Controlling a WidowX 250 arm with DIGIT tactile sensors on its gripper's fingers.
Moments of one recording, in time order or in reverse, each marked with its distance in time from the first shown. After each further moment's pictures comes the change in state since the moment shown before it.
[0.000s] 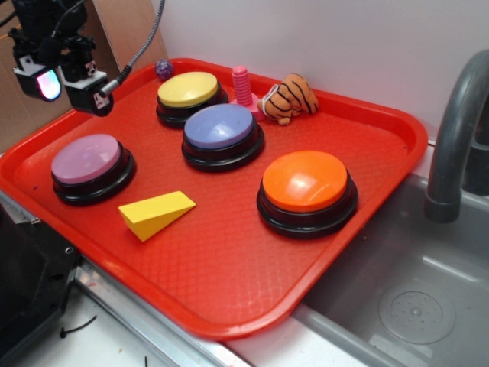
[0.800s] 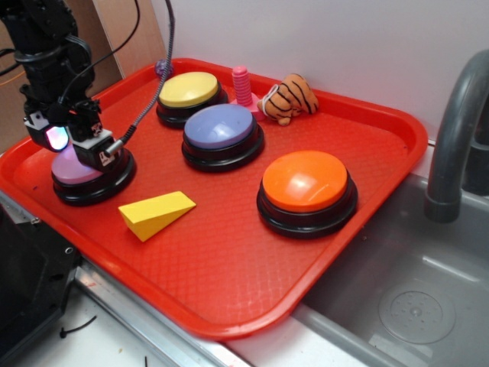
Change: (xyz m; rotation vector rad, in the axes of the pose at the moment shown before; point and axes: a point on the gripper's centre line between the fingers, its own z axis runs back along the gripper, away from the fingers) arm -0.015 0.000 -0.048 0.005 -0.016 -0.015
